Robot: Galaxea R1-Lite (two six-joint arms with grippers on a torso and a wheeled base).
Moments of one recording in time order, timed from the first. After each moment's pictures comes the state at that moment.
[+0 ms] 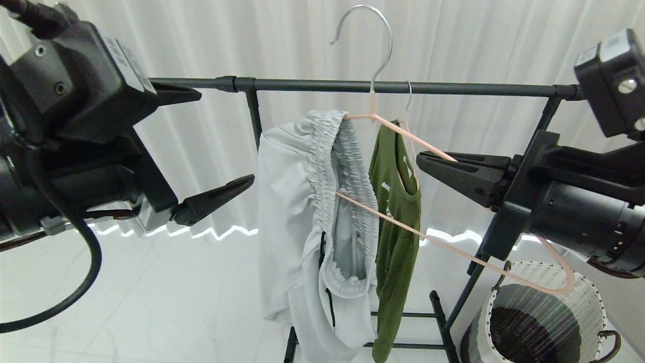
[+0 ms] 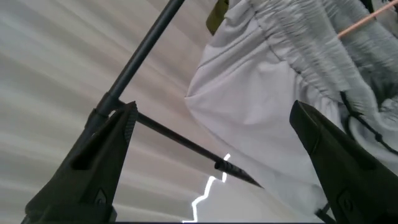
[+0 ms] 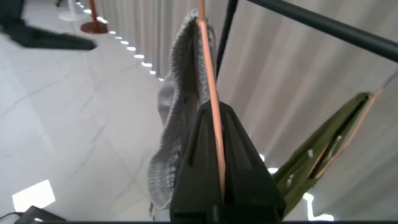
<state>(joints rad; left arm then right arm) -0.52 1.23 -0.97 -0.16 -0.10 0.86 0.97 1.36 -0.87 -0.55 0.00 -0.15</state>
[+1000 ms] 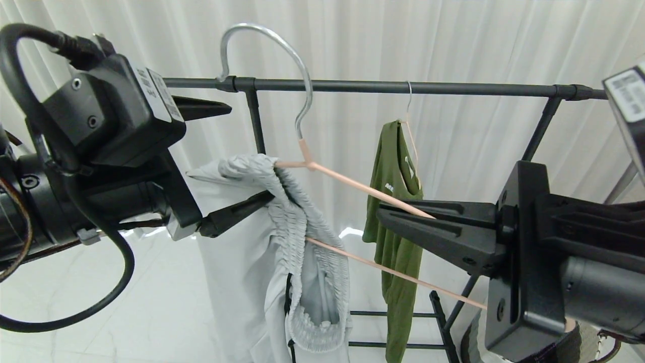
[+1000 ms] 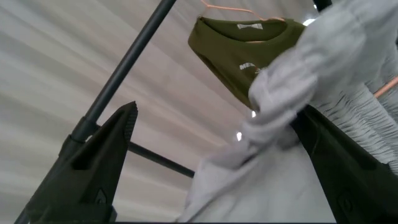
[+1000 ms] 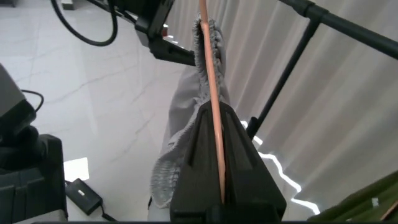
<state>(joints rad) -0.53 1.27 -0.92 -0.25 -0.21 0.87 1.15 1.36 -0.85 -0.55 0.08 -0.23</state>
